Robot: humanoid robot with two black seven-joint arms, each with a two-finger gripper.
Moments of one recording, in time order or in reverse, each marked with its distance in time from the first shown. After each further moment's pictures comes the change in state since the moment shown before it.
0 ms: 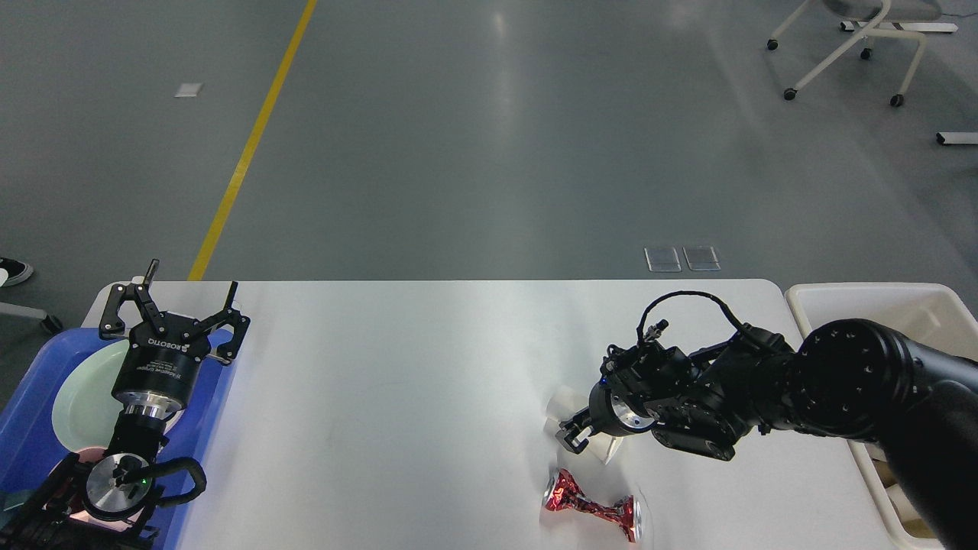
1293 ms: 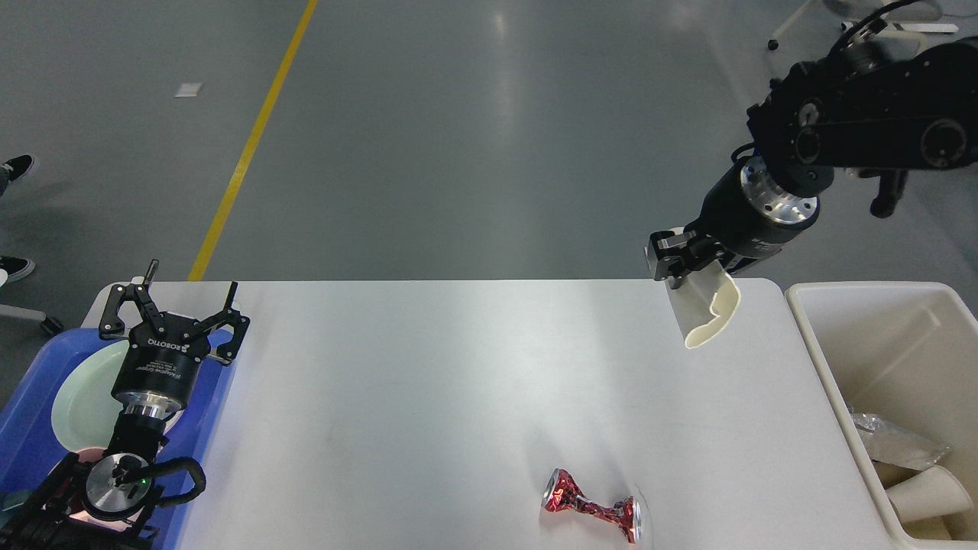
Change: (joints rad) left arm 0.000 0.000 0.000 0.000 0.000 0.000 0.001; right arm 1.033 -0.328 -0.281 0.643 0.785 0.513 -0.039
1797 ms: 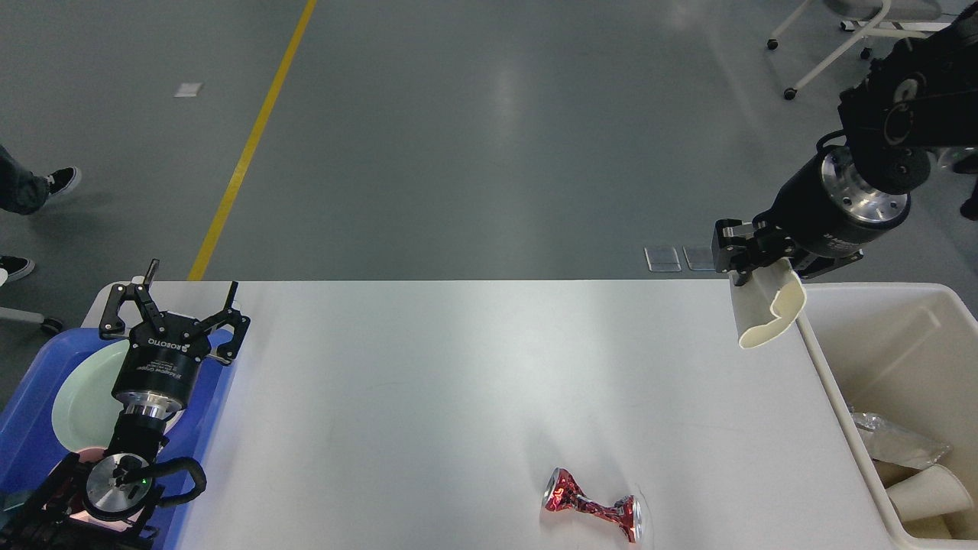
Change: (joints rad) left arm 0.000 0.000 0.000 0.000 0.000 0.000 0.000; right arm 0.110 -0.039 -0.162 0.097 0.138 -0.026 -0.045
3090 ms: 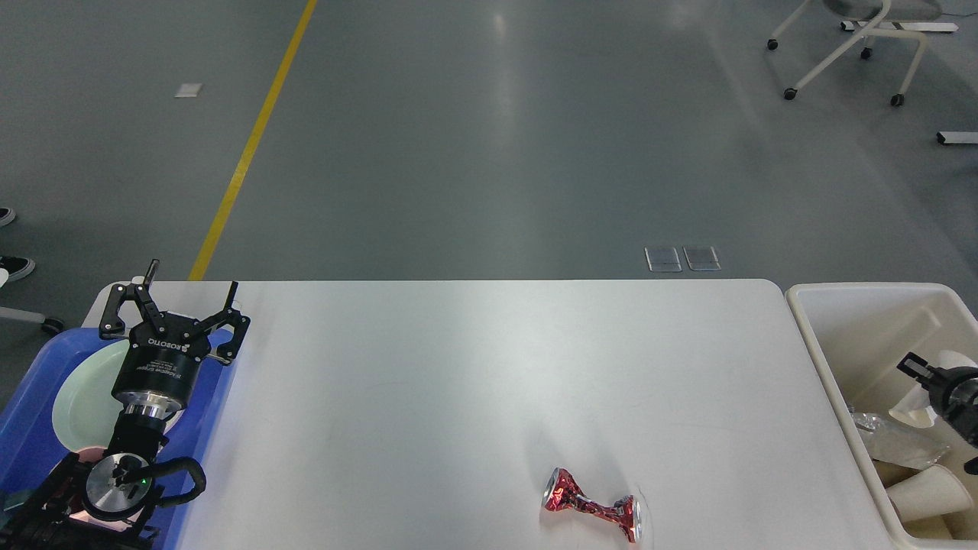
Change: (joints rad) left arm 0.000 0.000 0.000 0.000 0.000 0.000 0.000; right arm -1.577 -0.163 0.595 -1.276 0.006 -0.598 -0.013
